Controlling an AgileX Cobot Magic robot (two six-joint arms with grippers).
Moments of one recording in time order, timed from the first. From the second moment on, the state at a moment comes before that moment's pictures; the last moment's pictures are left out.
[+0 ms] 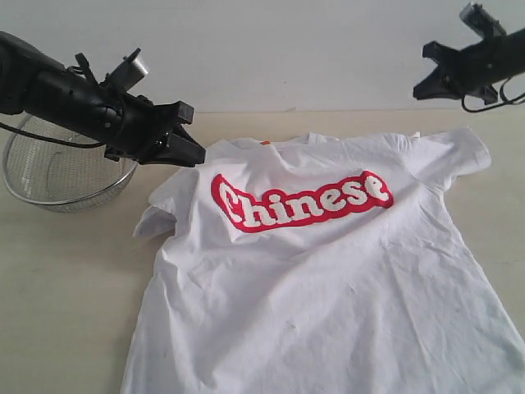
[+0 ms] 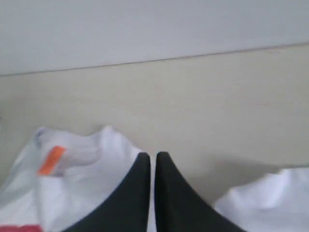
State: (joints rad) left arm -0.15 2.01 -1.34 -1.08 0.79 0.81; right arm -0.33 2.56 -2.36 0.88 1.08 -0.46
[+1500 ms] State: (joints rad) left arm -0.15 1.97 -1.47 -0.52 0.73 0.37; right arm 0.07 2.50 -2.23 0.81 1.22 -0.52
